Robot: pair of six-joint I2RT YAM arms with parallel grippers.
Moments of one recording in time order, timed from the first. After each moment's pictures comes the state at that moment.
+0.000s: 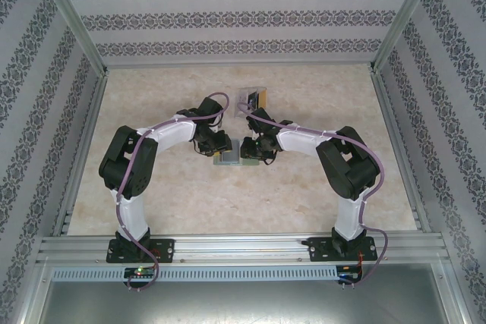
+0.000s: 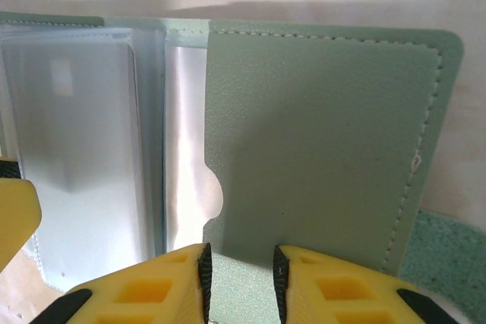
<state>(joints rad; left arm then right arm) -0.45 1.91 1.26 -0.60 0.32 -0.67 0.61 1.91 1.16 -0.42 -0.24 0.65</state>
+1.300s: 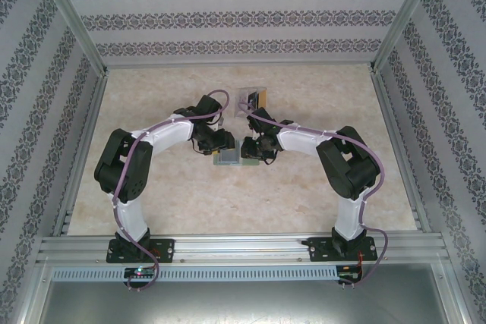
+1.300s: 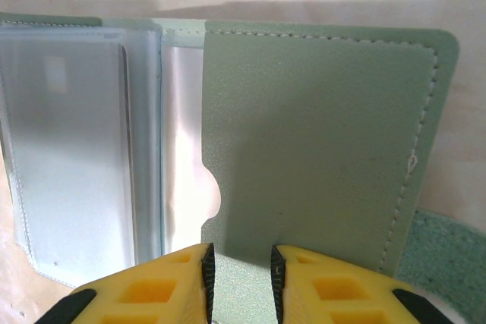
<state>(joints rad) -0.45 1.86 1.26 -0.62 0.35 -0.61 0.60 1.91 1.16 -0.42 -0.25 0.65</state>
